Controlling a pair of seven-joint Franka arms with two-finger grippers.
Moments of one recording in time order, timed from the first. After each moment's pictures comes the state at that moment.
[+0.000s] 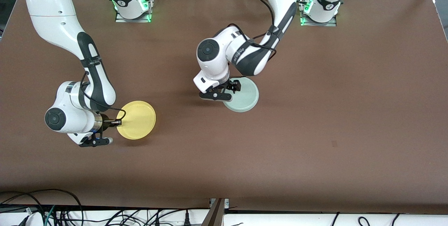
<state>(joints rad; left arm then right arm) -0.79 0.86 0.03 -1.15 0.01 1.93 -0.70 0.11 0.78 -0.10 -1.54 0.13 2.15 -0.15</state>
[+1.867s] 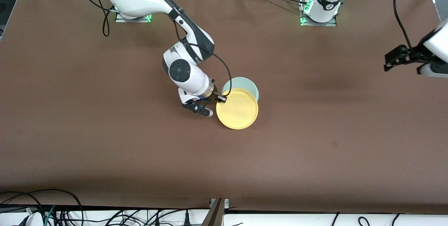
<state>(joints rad) -0.02 0.04 0.05 -1.58 0.03 1.64 0.09 0.50 0.74 0.23 -1.49 0.14 2.37 0.97</state>
